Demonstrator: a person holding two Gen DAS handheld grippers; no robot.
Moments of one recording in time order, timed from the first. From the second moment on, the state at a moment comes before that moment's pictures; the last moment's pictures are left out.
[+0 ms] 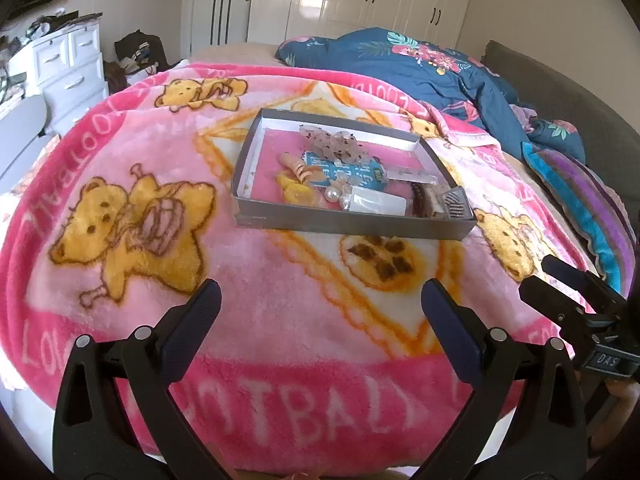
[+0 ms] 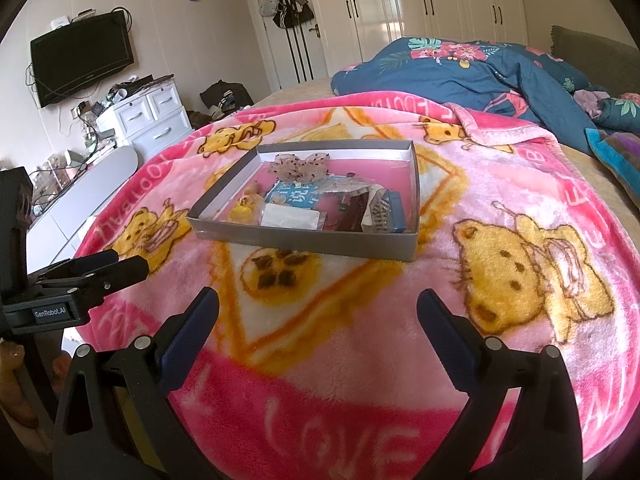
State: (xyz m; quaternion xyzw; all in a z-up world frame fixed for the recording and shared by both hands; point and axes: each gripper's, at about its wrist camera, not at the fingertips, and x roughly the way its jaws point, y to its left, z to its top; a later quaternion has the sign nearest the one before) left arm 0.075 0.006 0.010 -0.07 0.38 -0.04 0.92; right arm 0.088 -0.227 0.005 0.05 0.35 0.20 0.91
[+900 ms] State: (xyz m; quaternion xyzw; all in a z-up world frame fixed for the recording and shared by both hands) left arm 0.077 0.004 0.011 -0.07 0.38 -0.05 0.92; right arm 0.089 -0.226 0.005 0.05 0.35 0.20 0.91
